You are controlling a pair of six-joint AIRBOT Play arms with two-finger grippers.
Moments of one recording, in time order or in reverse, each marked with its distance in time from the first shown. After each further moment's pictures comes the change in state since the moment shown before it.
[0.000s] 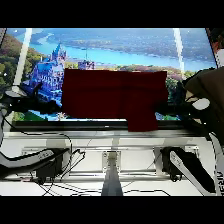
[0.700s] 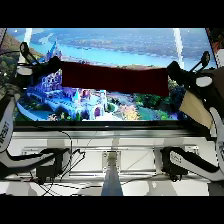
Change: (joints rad) left arm -0.398 -0.064 0.253 -0.386 1.010 -0.153; right arm 0.050 -0.342 0.328 0.179 -0.696 0.079
